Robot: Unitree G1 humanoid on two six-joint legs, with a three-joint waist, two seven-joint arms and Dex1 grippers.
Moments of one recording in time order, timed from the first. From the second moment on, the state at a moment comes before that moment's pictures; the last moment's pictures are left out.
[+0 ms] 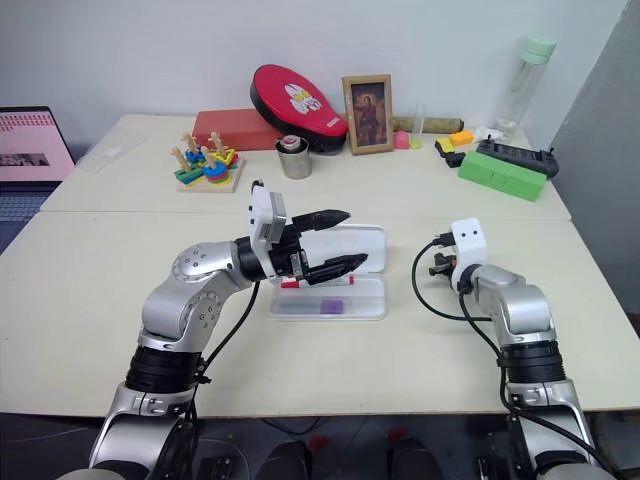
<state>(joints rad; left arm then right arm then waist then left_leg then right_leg) -0.55 0.40 -0.05 -0.08 -0.42 0.39 -0.99 -0.56 -0.47 0.02 0.05 0.23 0.85 0.40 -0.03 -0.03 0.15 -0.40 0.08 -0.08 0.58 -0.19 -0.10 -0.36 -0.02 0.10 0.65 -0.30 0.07</state>
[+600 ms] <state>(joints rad) -0.26 0.70 0.11 -0.23 -0.51 0.45 -1.08 -0.65 -0.56 0.37 -0.01 0.22 0.62 0.97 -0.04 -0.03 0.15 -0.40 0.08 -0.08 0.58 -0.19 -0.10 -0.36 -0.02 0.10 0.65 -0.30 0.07</state>
